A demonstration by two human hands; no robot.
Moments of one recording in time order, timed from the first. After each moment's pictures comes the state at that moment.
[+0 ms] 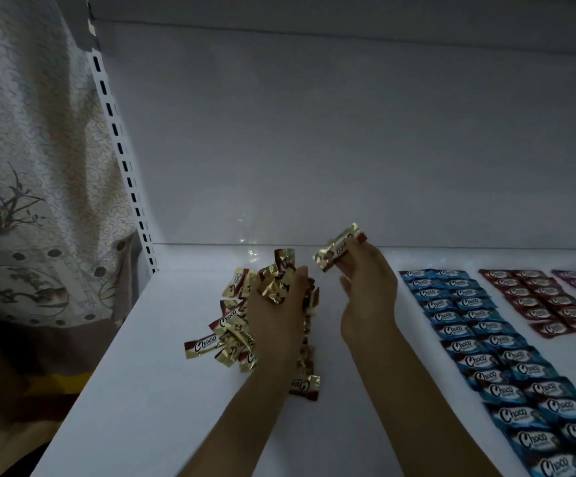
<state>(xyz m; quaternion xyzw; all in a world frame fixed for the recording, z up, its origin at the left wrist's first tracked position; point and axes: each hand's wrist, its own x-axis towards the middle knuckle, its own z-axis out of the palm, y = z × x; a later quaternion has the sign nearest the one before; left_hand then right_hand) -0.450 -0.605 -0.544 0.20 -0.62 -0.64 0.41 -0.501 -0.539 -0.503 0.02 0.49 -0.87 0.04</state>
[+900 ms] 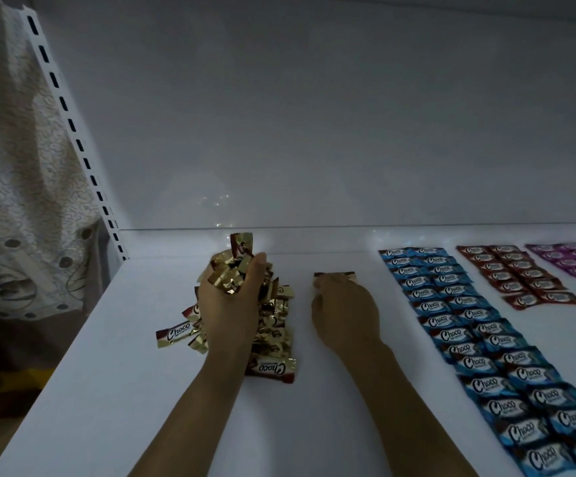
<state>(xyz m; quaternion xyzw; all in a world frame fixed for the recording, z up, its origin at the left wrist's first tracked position) -0.443 -0.623 -0.550 0.22 -0.64 -0.60 0.43 -0.519 -0.502 -0.576 -0.25 0.95 -0.19 -0.10</state>
